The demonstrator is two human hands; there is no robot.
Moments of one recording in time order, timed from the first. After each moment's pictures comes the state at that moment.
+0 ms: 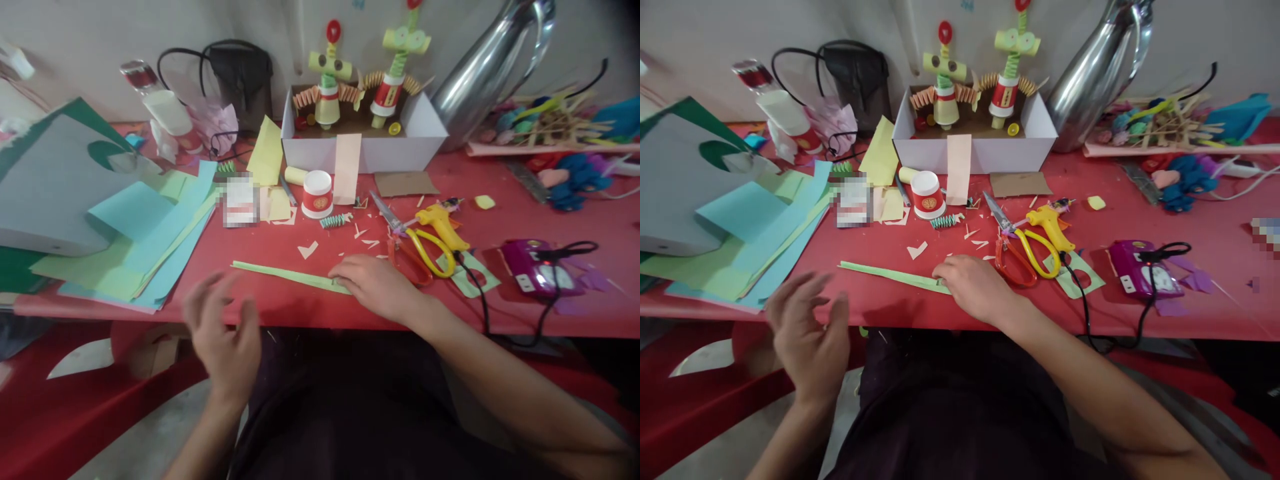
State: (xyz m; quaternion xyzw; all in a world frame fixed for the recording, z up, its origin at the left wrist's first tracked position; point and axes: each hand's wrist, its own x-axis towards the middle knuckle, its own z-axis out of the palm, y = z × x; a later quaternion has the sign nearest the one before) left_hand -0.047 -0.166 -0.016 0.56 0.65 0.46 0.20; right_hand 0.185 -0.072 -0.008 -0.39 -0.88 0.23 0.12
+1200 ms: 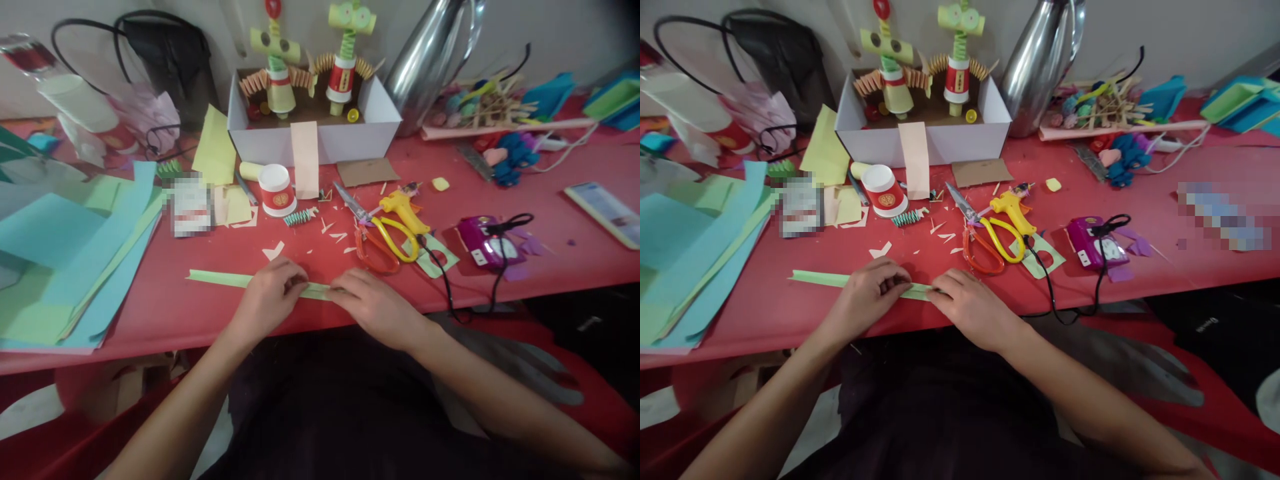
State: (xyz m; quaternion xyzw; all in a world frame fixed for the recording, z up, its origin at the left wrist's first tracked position) left_hand 0.001 -0.083 -0.026 0.78 0.51 0.22 0.30; right_hand 0.225 -0.117 -0.032 -0.36 -0.91 0.10 0.17
